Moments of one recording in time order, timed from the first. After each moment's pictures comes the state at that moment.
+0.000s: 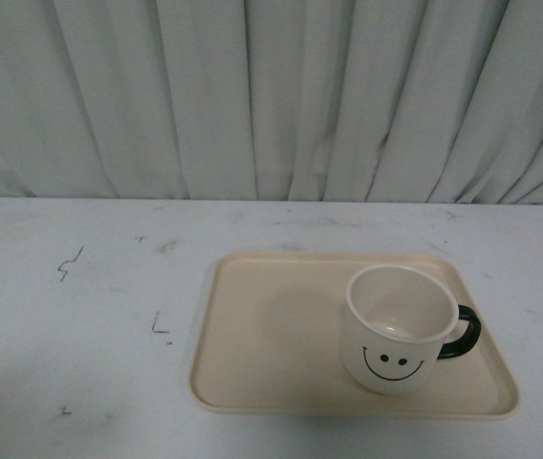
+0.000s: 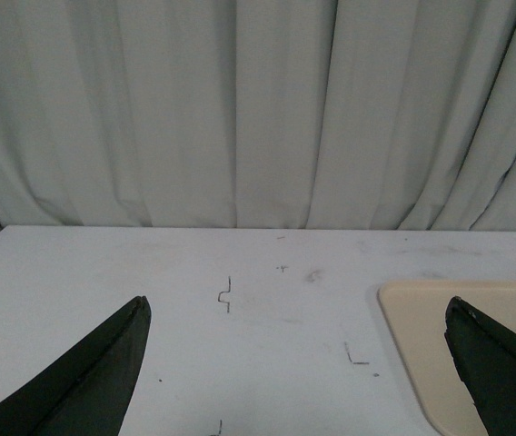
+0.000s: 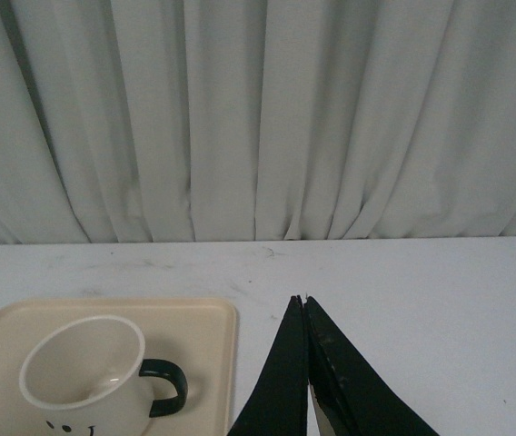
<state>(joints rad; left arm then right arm) 0.00 0.01 0.01 0.00 0.00 -0.01 0.00 0.59 0.01 0.59 0.00 -0.01</state>
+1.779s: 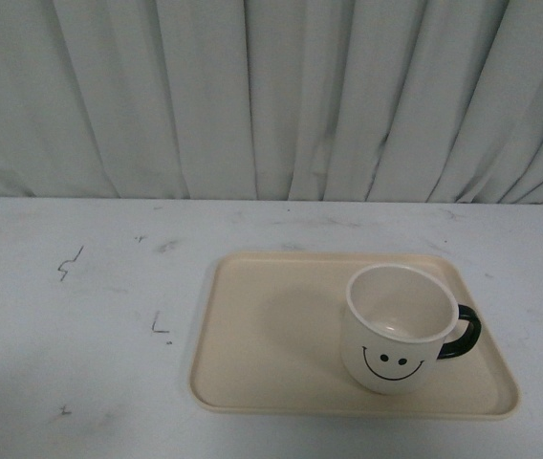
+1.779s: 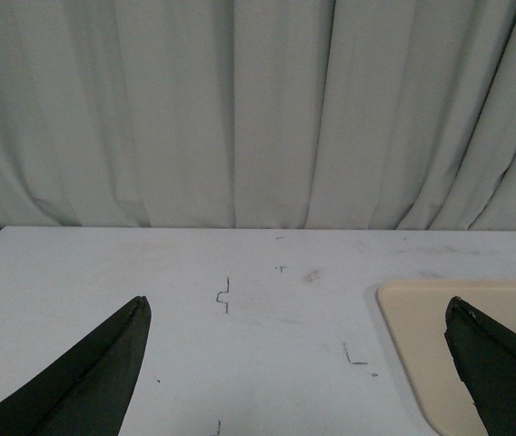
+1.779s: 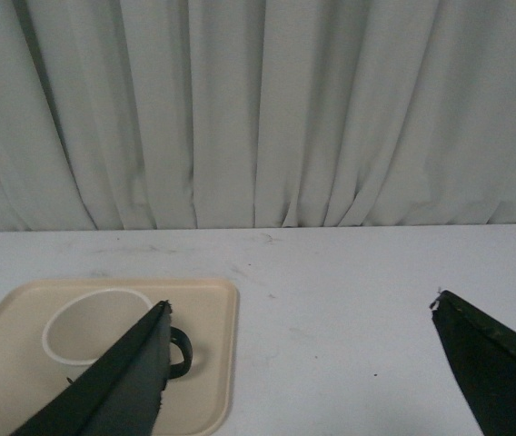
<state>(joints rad) 0.00 0.01 0.01 0.00 0.00 -0.01 0.00 0.00 0.01 0.00 0.00 -0.01</state>
